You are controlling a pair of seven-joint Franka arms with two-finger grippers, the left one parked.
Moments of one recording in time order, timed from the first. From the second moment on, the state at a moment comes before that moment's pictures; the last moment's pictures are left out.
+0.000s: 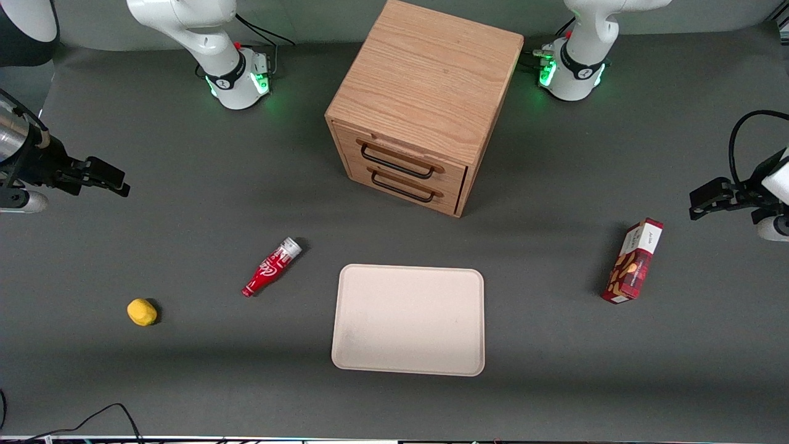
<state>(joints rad) -0.01 -0.01 0.02 -1.64 0.02 1.62 0.09</state>
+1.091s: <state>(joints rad) 0.08 0.11 0.34 -1.49 0.07 1.63 0.09</state>
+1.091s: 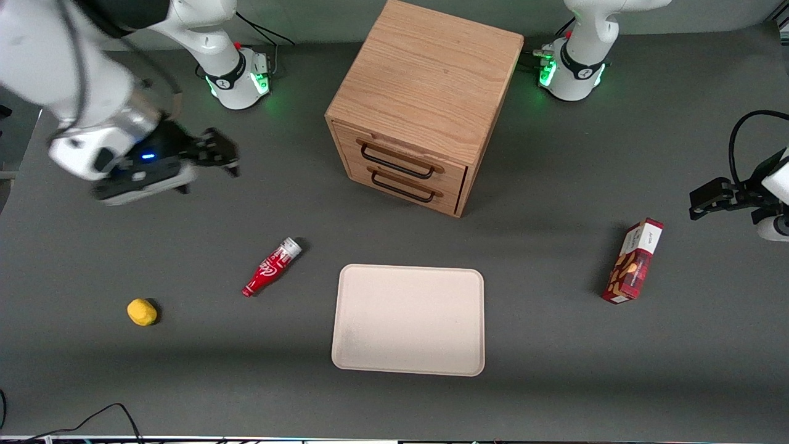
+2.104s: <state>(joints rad) 0.22 0.51 0.67 -1.37 -0.13 1.80 -0.03</state>
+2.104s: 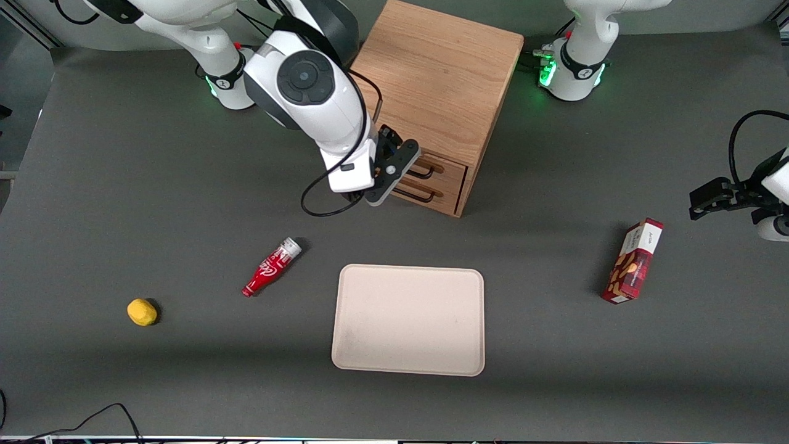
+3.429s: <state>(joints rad) 0.24 0.60 0.56 -1.41 -0.17 1.88 -0.27</state>
